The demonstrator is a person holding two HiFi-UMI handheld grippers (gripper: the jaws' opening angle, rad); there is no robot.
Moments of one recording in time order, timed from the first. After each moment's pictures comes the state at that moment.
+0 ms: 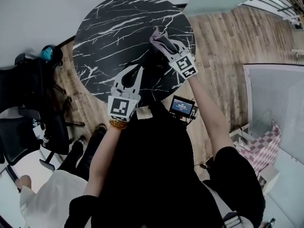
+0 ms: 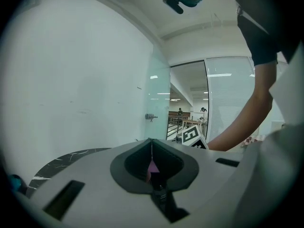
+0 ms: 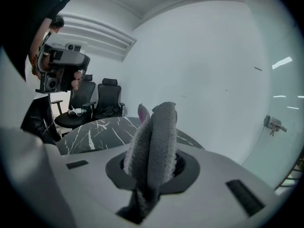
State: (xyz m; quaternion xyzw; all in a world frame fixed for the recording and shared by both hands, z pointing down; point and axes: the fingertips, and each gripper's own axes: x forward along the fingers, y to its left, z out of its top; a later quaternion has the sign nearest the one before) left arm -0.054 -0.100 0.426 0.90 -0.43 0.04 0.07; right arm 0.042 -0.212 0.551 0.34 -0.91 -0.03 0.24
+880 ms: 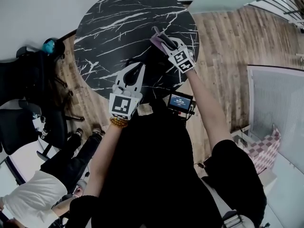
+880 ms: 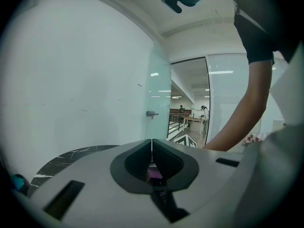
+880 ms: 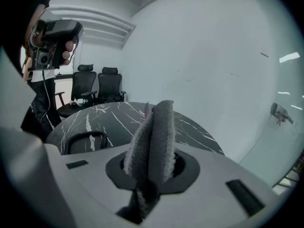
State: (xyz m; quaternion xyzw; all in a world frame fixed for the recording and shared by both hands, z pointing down) left arm -0.048 -0.098 0.437 0.90 -0.43 0.06 0.07; right arm 0.047 -0.228 0.625 0.32 -0.90 0.00 0.30
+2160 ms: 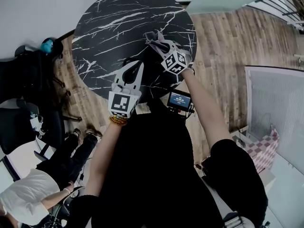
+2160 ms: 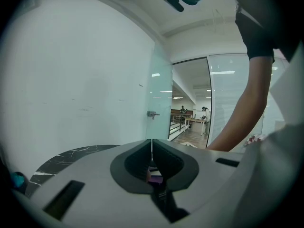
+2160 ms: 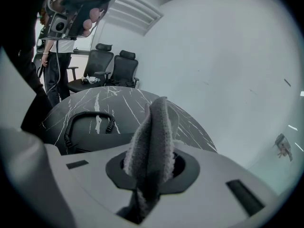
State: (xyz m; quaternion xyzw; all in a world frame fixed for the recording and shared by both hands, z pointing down) left arm -0.044 -0.099 0.441 0.89 -0.44 0.06 0.07; right arm 0.029 -0.211 0.644 0.26 -0.88 -0.10 0.39
